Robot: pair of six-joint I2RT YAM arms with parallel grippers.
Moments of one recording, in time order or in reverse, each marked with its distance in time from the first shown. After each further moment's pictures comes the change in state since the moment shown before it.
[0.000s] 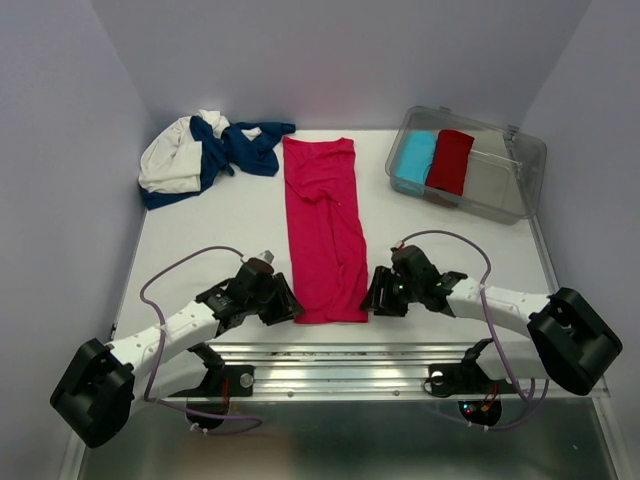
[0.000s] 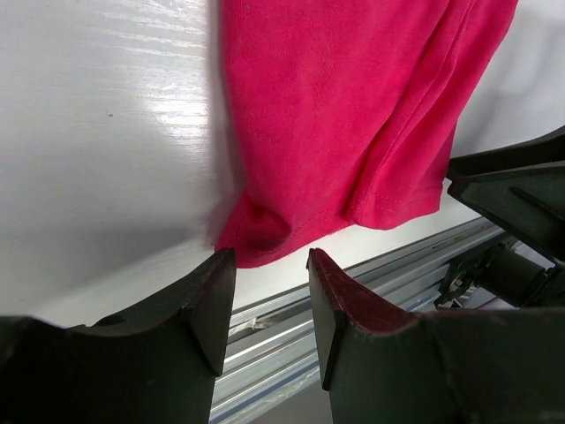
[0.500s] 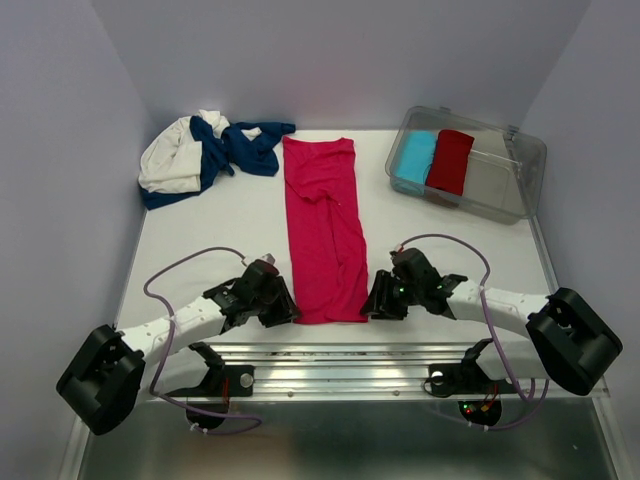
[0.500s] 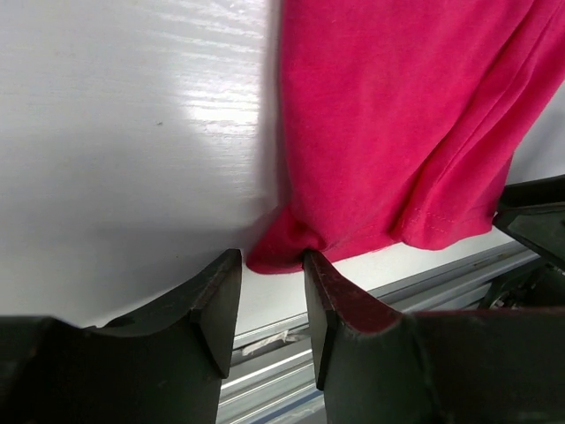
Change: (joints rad) left arm -0.012 0.070 0.000 -0.012 -0.063 0.022; right arm 0.000 0.000 -0.032 0.036 -0.046 0.013
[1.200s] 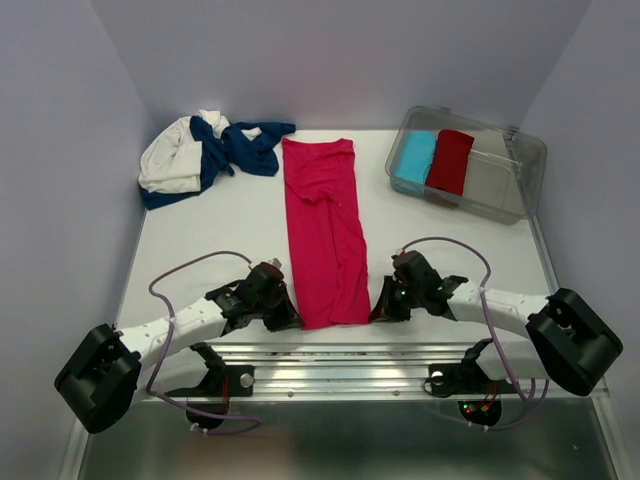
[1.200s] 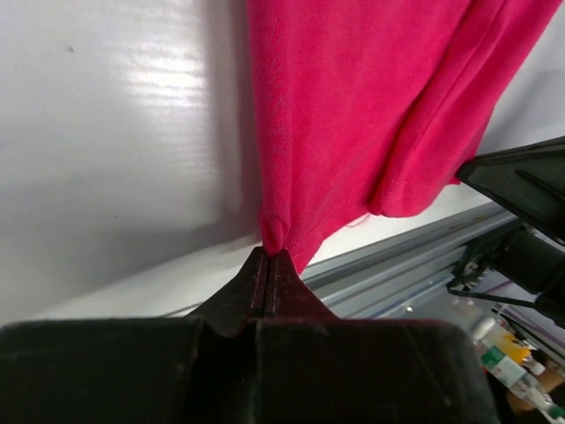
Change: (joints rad) left arm -0.061 0.017 0.013 0.006 0.066 -0.067; right arm 0.000 0.003 -0.015 -0.030 -0.010 0.000
